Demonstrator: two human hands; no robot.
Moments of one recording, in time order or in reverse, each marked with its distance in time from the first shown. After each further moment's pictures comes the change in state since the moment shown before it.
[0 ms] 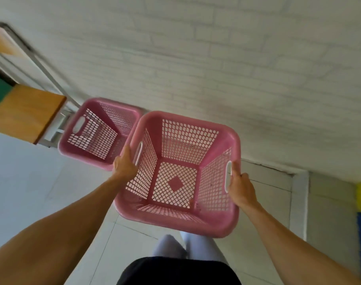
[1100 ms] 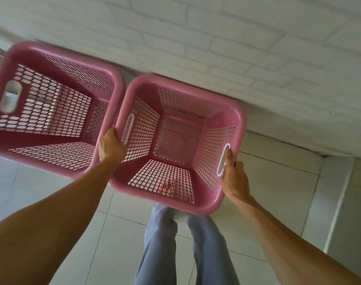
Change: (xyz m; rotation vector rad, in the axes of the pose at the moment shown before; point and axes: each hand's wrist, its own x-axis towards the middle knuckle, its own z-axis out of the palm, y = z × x) left_hand 0.254 -0.082 0.146 0.031 -0.011 -0.259; right_hand 0.187 -0.035 0.197 -0.191 -0.136 -0.013
